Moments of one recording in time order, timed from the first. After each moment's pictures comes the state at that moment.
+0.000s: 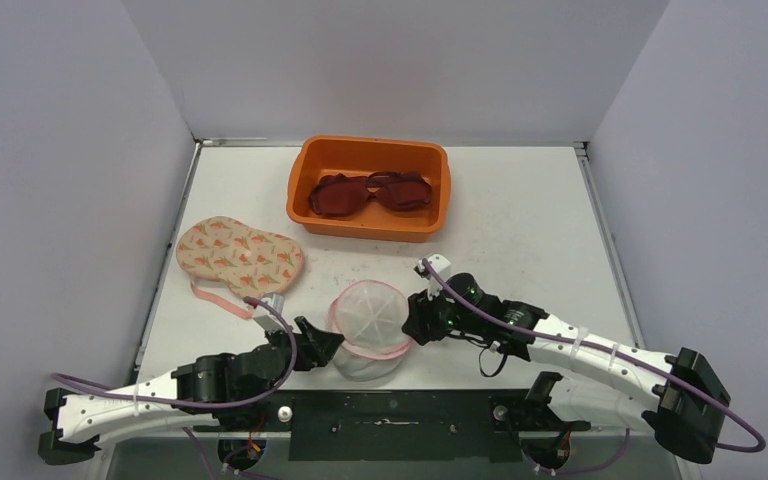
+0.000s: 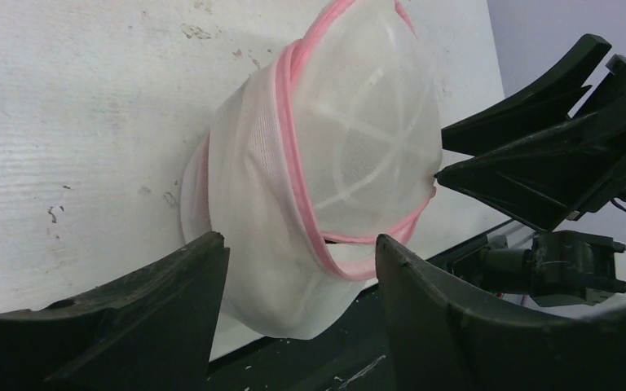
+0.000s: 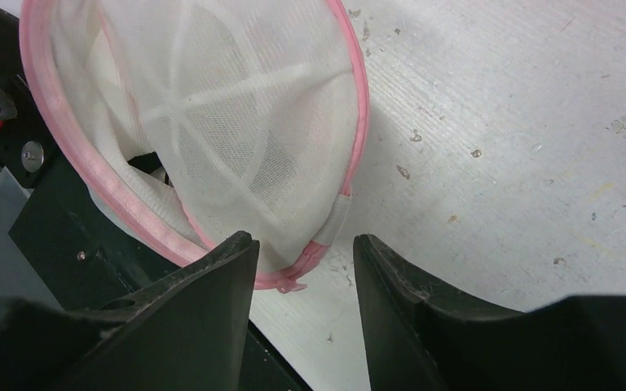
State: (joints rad) left arm -1.35 0.25 0.27 -0.50 -0.69 -1.14; right arm 0.94 1.04 0.59 -0.22 -0.07 0.38
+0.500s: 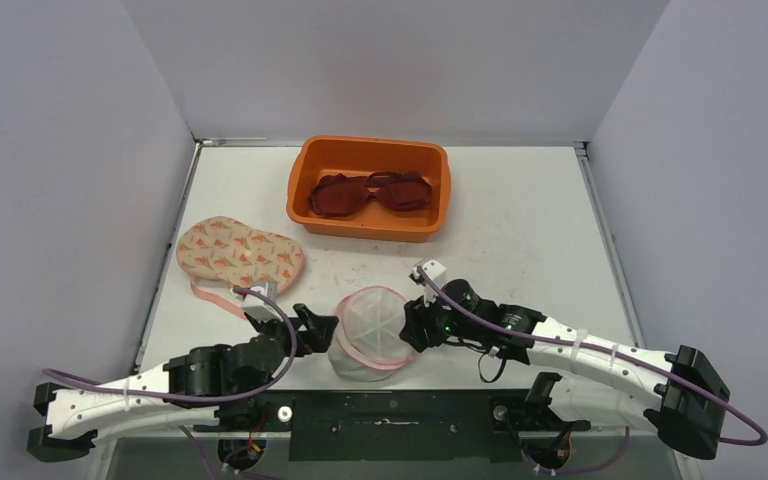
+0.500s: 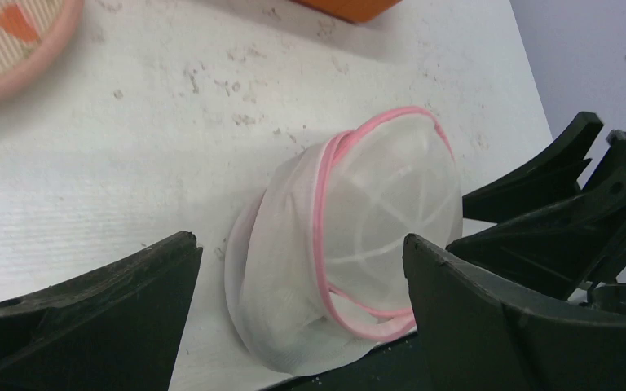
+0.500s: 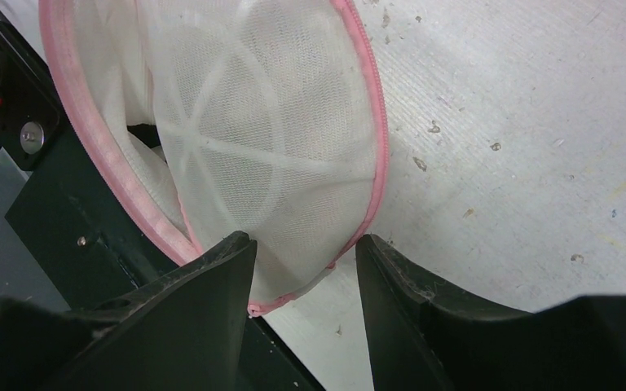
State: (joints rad) left arm -1.35 0.31 0.38 -0.58 -0.82 -1.06; right arm 0.99 1.02 0.59 -0.24 -0.04 0.38
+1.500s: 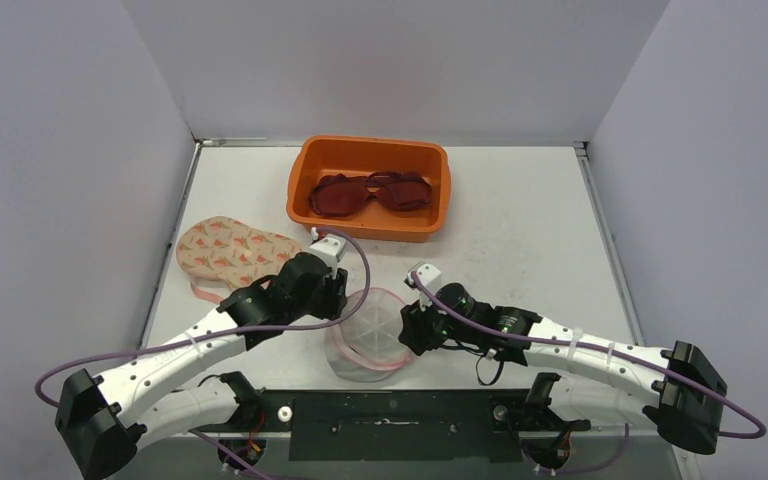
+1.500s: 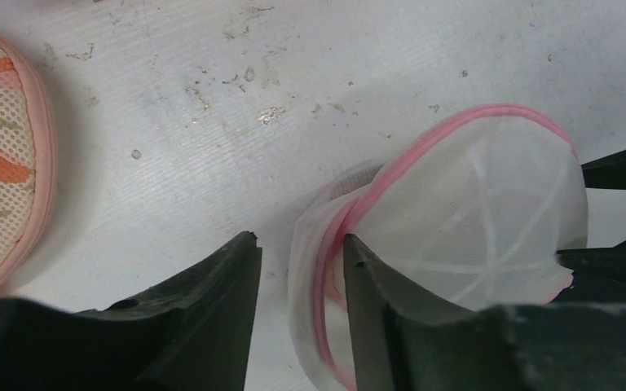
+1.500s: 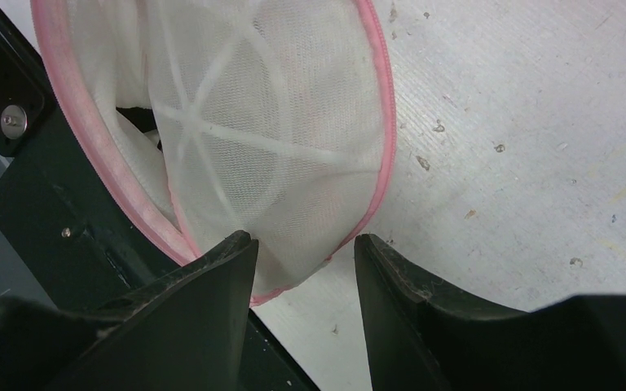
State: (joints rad) left arm -0.84 0.97 0.74 -0.50 -0.20 -0.39; right arm 1.04 1.05 0.59 -0.24 -0.01 0.35
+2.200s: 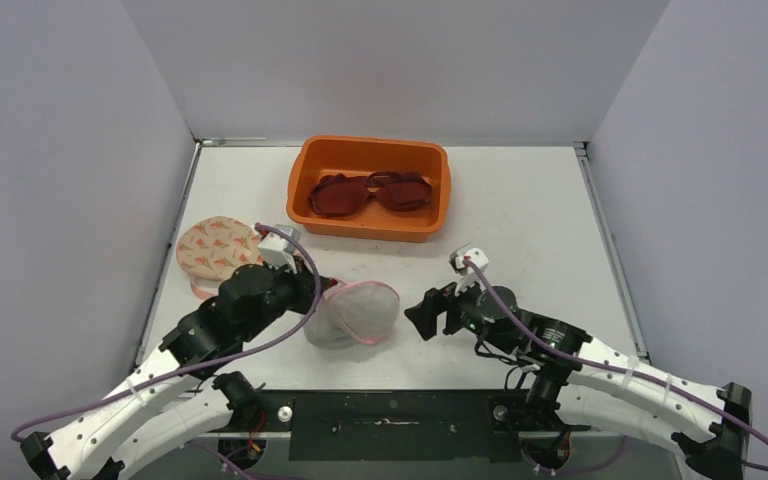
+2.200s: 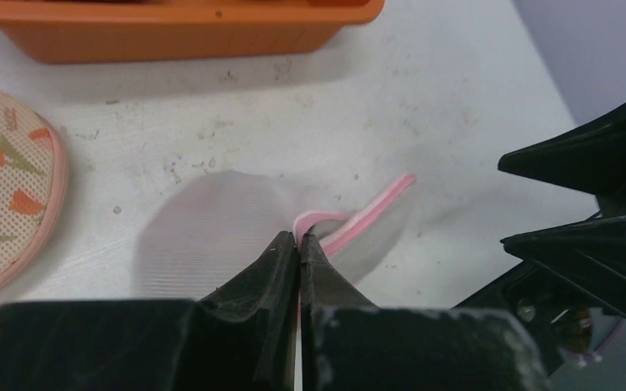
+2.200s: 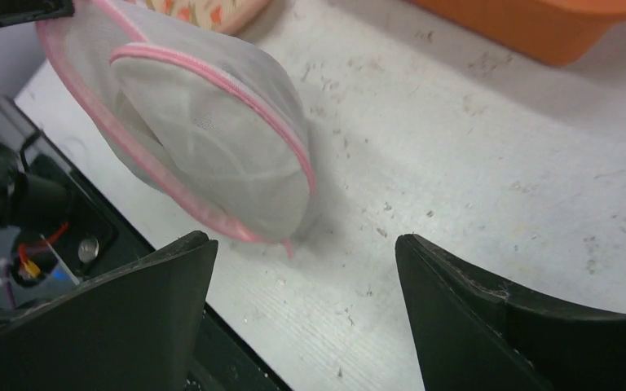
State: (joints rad) left arm -0.82 0.69 0.73 -0.47 -0.19 -0.50; right arm 1.04 0.79 0.60 -0.24 0.17 0.42
